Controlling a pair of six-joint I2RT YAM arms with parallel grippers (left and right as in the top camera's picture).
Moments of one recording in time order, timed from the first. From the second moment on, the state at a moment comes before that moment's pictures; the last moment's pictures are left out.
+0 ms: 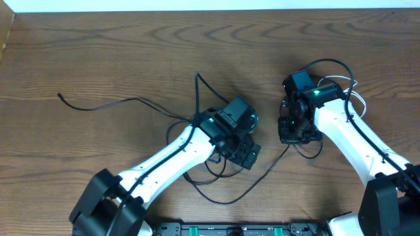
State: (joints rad) left arm -0.78 1.63 1.12 -0.80 0.28 -0.29; right arm 0.32 1.62 1.13 -1.09 -0.06 0.32
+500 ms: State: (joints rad) left arm -0.82 1.81 1.12 -0.74 0.20 -0.40; right arm 0.32 1.62 1.13 -1.09 -0.06 0.31
